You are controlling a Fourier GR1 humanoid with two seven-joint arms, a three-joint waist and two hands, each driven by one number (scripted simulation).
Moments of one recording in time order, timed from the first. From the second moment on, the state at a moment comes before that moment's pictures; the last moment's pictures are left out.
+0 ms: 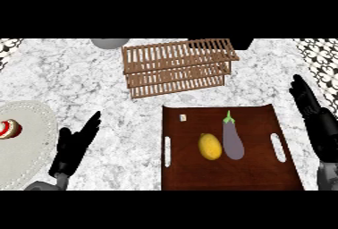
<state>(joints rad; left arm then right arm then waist) -0.05 0.42 -0.34 -1.35 0.28 0.14 0.13 -0.07 -0.48 0.11 -1.66 -0.11 -0.17 0.06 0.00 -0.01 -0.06</state>
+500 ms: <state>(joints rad) -0.09 0.43 -0.33 -1.38 0.24 0.15 0.06 -0.06 -0.78 0.11 -1.39 0.10 -0.14 0.65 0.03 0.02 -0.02</state>
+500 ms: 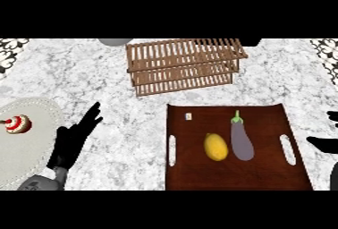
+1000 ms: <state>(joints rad) -0.07 0.39 -0.33 -1.33 0.19 0.14 0.01 -0.34 -0.63 0.12 -1.37 -0.01 -0.04 1.01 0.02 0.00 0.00</state>
